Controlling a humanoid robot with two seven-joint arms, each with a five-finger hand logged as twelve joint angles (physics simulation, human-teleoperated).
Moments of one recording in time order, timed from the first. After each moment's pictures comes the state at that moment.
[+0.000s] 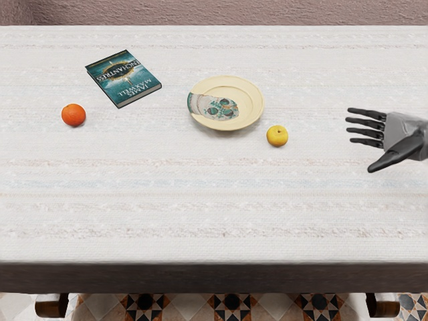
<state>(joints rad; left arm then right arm) 0.03 0.00 0.19 -0.20 0.00 -0.08 -0.02 0.65 -0.90 0.66 1.08 -0.18 0.61 -0.19</state>
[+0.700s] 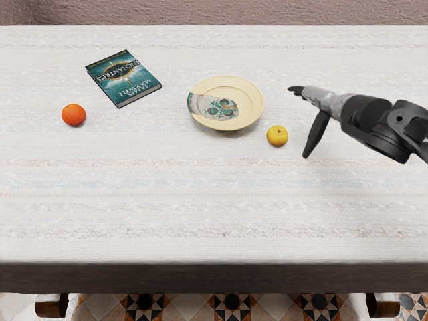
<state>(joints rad) 0.03 0.00 0.20 -0.20 0.00 -0.08 -0.02 0.98 -0.53 0.49 1.31 -1.07 0.06 -0.59</state>
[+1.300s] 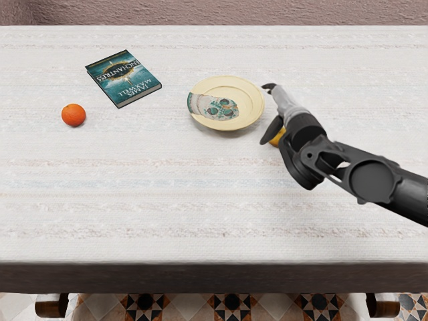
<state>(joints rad) 0.03 0.00 0.20 -0.20 0.00 -0.08 -0.02 1.00 -0.23 0.30 1.12 -1.15 -0.47 -0.61</state>
